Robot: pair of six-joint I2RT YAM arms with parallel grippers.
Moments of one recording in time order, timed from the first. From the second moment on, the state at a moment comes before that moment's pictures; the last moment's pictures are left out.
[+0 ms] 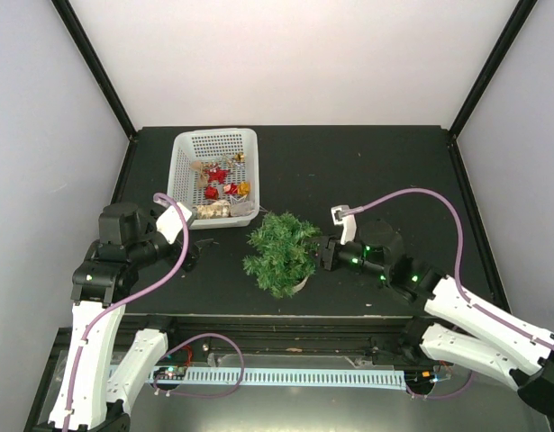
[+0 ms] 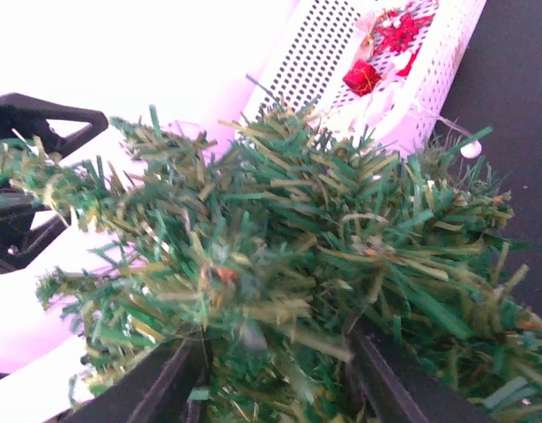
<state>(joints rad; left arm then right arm) -0.07 0.68 0.98 -0.95 0.49 0.40 0.88 0.86 0.66 -0.16 -0.18 0.76</state>
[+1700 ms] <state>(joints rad) -0.09 1.37 1.16 -0.88 0.10 0.53 0.72 0.76 0.78 -0.52 -0.03 0.67</state>
